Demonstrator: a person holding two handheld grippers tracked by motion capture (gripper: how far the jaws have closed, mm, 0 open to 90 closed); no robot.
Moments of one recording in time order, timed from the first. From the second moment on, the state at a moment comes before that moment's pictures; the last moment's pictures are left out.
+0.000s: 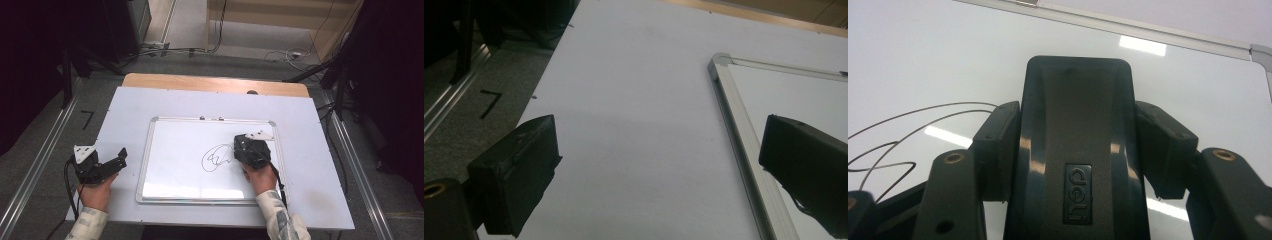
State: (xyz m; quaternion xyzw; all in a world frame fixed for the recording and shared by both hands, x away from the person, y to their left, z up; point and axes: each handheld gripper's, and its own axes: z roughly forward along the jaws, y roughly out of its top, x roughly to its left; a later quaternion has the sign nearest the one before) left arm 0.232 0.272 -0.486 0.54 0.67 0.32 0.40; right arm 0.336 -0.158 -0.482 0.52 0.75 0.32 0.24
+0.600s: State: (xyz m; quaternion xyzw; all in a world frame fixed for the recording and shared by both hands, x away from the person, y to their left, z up) left arm 0.232 0.271 -0.486 0.54 0.67 0.32 0.40; right arm 0.344 -0.154 -0.488 0.53 0.76 0.31 0.23
